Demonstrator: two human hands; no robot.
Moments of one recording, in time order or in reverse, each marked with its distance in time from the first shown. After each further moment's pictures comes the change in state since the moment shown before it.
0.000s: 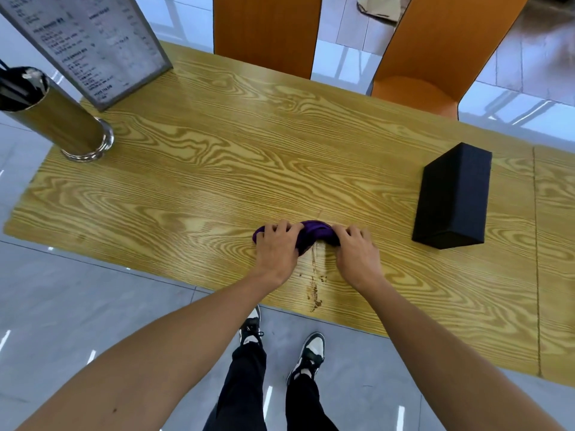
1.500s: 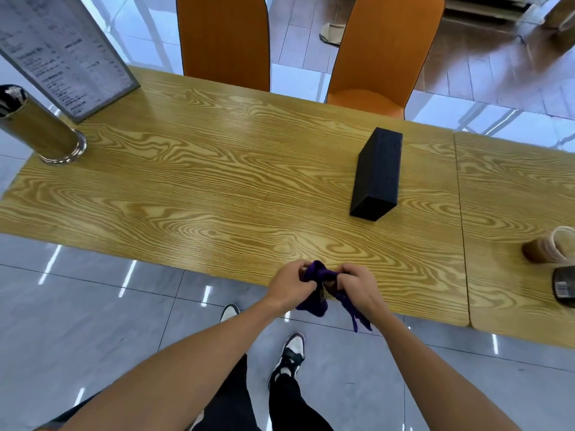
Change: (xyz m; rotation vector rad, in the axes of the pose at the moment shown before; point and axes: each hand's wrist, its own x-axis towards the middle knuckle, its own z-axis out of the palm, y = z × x) left_hand -0.108 0.145 0.045 -0.819 -0.289 -0.137; right_hand -0.147 0.122 -0.014 0.962 -0.144 0.258
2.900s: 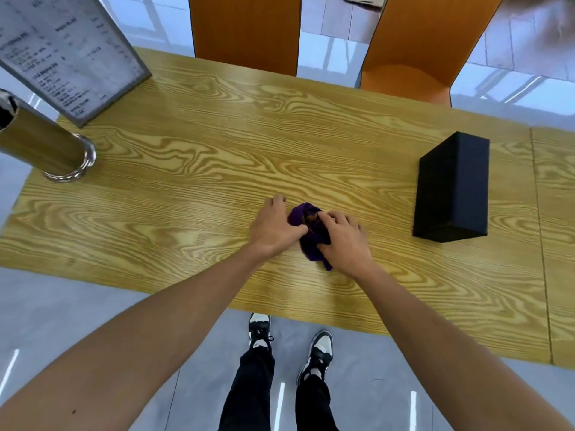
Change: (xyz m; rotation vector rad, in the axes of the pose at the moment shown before) left_hand 0.130 0.004 -0.195 0.348 0.209 -0.060; right_hand 0.158 -0.110 0.117 -0.932 0.080 -0.312
